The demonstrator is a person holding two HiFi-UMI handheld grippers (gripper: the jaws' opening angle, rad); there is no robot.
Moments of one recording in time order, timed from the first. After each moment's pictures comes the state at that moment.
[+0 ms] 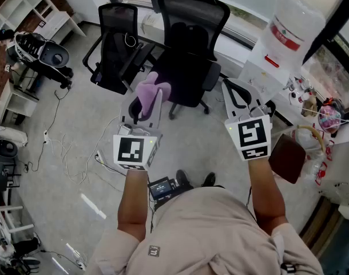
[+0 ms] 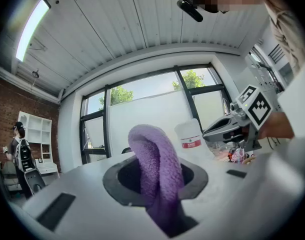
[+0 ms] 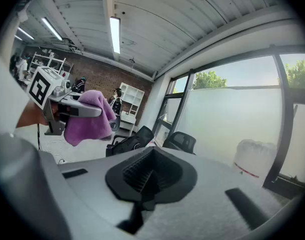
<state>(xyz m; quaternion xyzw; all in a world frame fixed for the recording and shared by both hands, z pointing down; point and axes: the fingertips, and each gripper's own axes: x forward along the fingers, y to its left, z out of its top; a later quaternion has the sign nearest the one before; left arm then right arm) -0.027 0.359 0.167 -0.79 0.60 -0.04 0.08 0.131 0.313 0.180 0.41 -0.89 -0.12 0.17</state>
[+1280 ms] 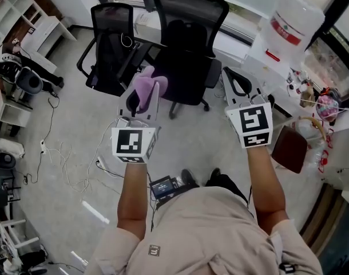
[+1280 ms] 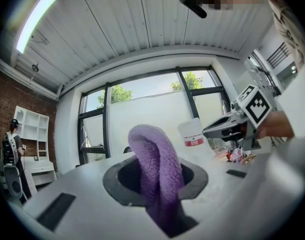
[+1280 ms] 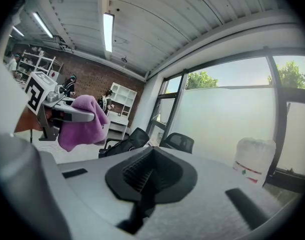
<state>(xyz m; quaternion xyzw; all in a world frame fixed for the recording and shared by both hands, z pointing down) -0.098 0.338 0.180 -0.80 0.59 -0.03 0.08 0.073 0.293 0.181 0.46 -0.87 -0.11 0.16</state>
